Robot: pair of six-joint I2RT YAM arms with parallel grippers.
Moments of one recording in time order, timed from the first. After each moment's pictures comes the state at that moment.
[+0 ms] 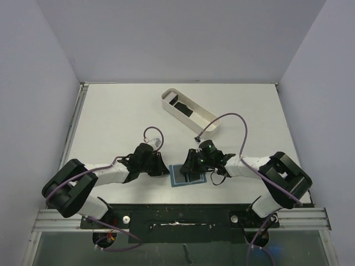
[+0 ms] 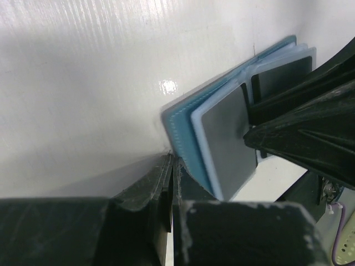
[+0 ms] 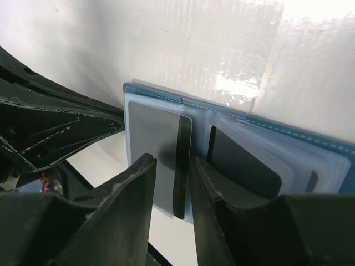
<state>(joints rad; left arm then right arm) -0.69 1.45 0.46 0.21 0.22 -0.76 0.71 1.54 0.57 0.18 -0.30 0.81</state>
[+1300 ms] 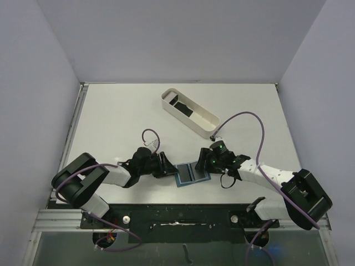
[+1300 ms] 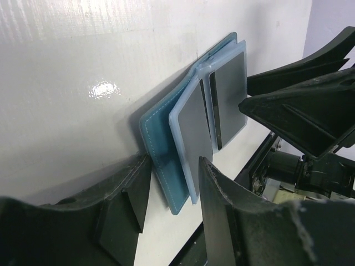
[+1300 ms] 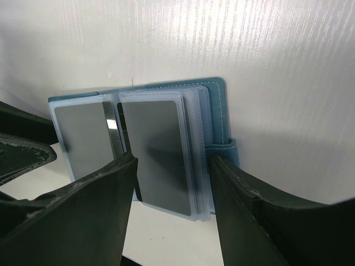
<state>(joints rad) -0.70 1.56 0.36 0.63 0.35 -1.03 0.65 1.28 0.54 -0.16 -0.03 0.69</state>
